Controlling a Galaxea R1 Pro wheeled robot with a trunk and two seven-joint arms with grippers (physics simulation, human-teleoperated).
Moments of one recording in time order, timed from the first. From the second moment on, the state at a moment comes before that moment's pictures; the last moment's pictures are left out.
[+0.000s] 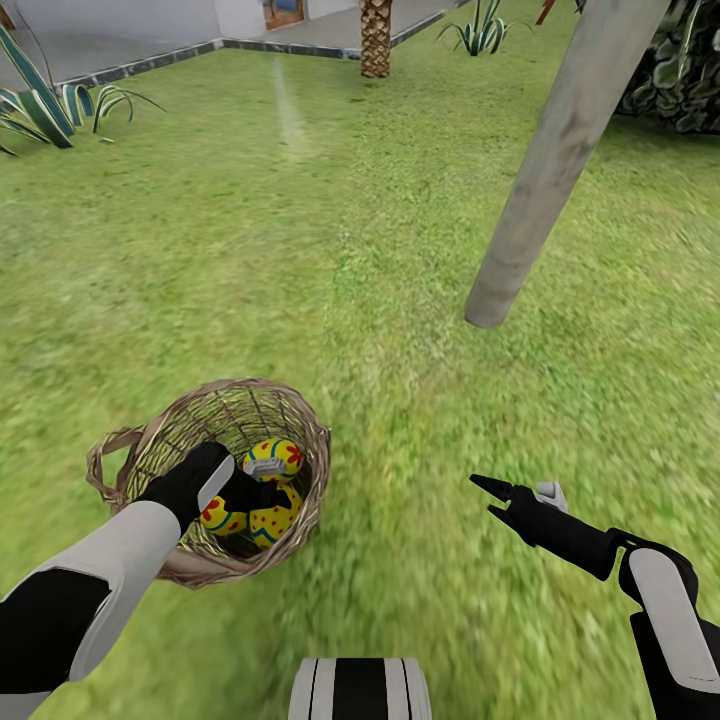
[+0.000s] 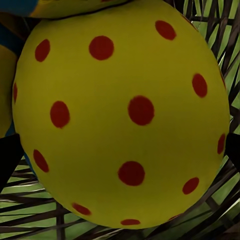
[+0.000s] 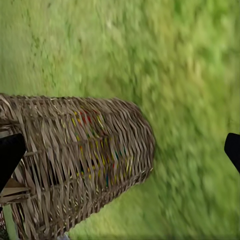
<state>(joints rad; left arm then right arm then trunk) -1.03 0.09 -0.27 -0.42 0.33 0.96 -0.21 -0.32 -0.11 -0.28 -1.57 -1.10 1.04 0.04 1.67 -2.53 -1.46</state>
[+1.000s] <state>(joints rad) -1.03 0.09 -0.27 -0.42 0.33 0.96 -0.21 -0.32 -0.11 -0.28 -1.57 -1.10 1.04 0.04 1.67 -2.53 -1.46</state>
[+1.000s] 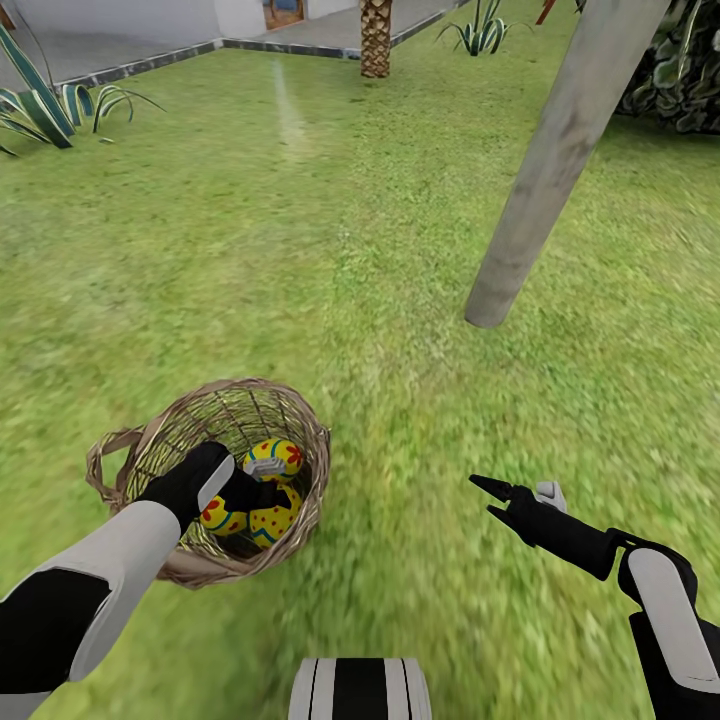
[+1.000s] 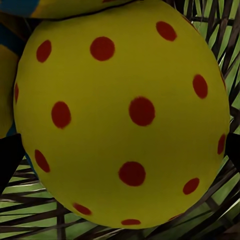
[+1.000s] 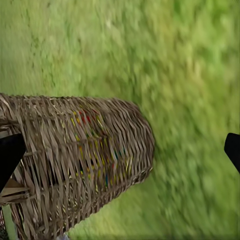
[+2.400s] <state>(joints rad) -1.03 0.09 -0.27 -0.42 0.33 0.97 -0.22 -0.32 -0.11 -0.28 -1.57 -1.10 1.04 0.04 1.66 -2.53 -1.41</state>
